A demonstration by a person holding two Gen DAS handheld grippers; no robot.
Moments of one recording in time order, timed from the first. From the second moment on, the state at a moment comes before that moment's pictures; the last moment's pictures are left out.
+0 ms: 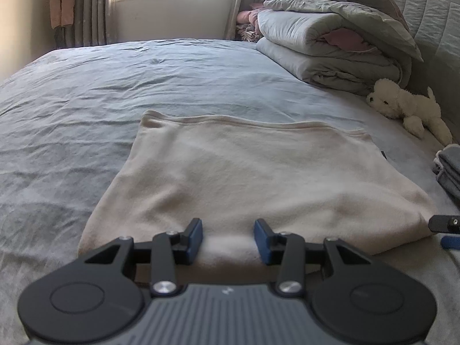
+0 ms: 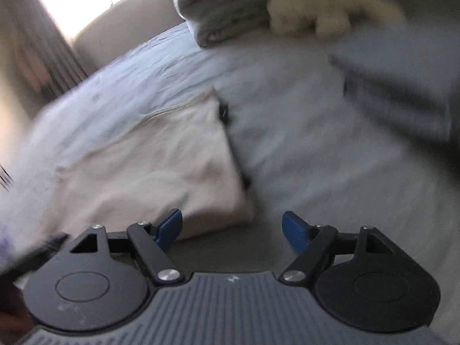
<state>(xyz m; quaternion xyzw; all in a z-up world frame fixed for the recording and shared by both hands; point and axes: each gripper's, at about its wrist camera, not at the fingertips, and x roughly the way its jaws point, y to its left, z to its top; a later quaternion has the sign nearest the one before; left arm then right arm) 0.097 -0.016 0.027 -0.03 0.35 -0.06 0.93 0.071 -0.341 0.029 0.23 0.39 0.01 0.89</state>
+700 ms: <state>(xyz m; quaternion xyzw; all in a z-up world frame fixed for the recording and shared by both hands) 0.097 -0.013 0.026 -0.04 0.35 -0.06 0.93 0.082 -0.311 0.004 0.34 0.27 -0.03 0.90</state>
